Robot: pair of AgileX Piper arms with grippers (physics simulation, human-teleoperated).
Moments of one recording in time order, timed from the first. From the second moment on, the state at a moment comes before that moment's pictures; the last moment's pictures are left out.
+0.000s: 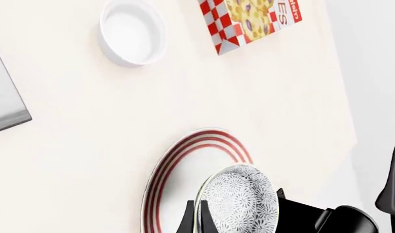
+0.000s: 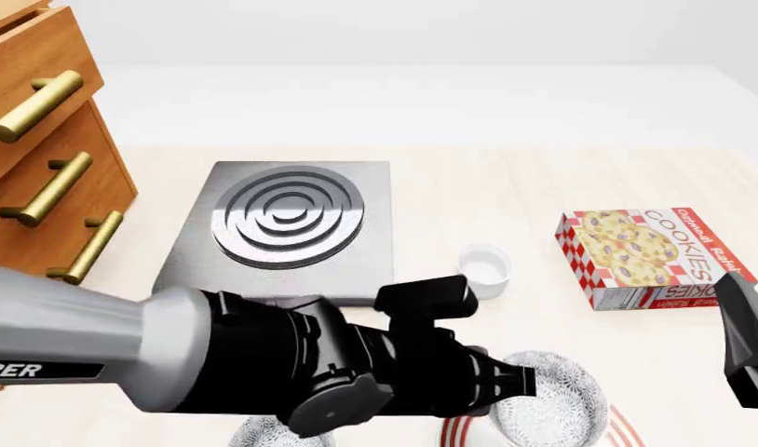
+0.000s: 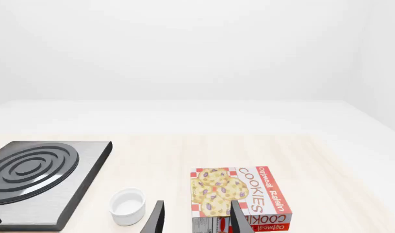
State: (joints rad) left arm -1.15 1.75 -0.90 -0.02 -0.93; right arm 0.00 0.00 -0.01 0.00 0.00
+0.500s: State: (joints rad) left arm -1.15 1.78 -0.89 -0.04 -0.93; right arm 0.00 0.00 -0.01 0.00 0.00
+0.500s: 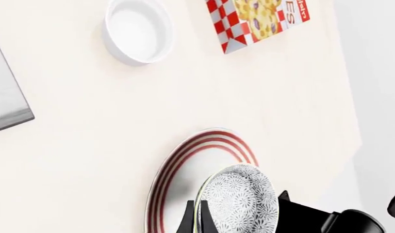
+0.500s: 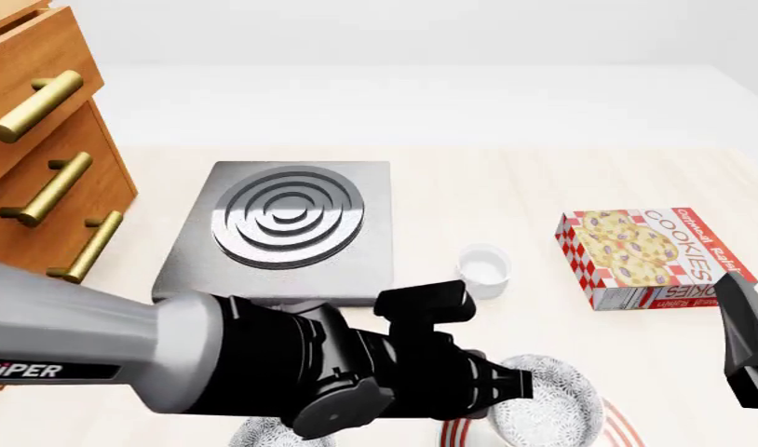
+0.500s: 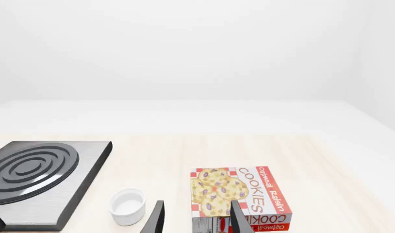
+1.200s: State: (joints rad) left arm -1.15 1.81 -0.89 -0.06 -0.94; right arm 0.00 0.00 -0.01 0.00 0.00
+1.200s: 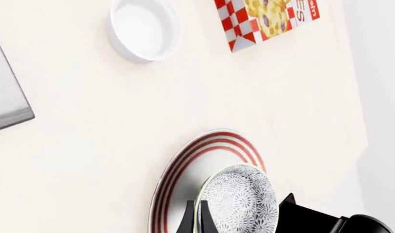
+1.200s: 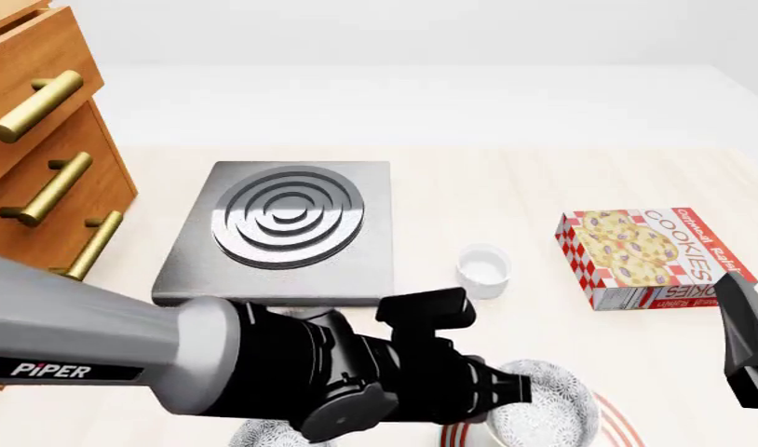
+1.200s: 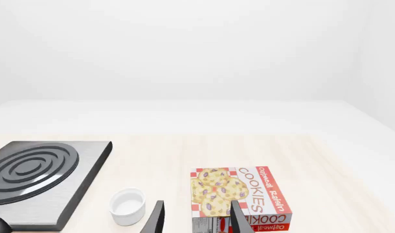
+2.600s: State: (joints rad) left arm -1.03 1.49 -0.95 0.12 -0.74; right arm 0.00 0.00 -0.01 0.00 0.00
